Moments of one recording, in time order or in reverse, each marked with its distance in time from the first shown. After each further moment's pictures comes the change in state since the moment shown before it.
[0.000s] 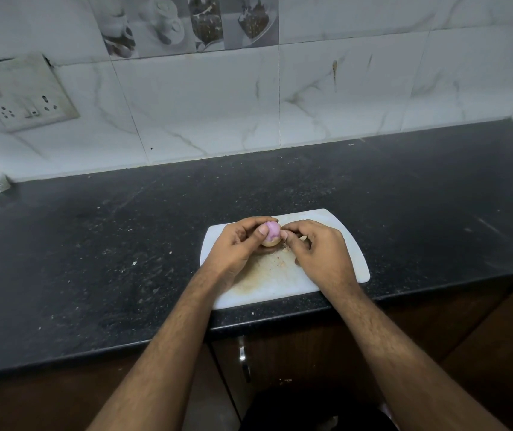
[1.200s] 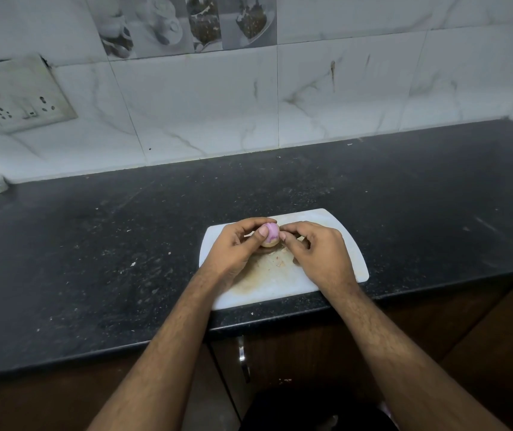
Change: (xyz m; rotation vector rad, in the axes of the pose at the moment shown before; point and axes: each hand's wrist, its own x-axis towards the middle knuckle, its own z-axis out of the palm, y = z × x) left_hand 0.002 -0.003 -0.004 0.072 0.024 -0.017; right_hand -0.002 -0.002 -0.001 0.033 0.006 -0.007
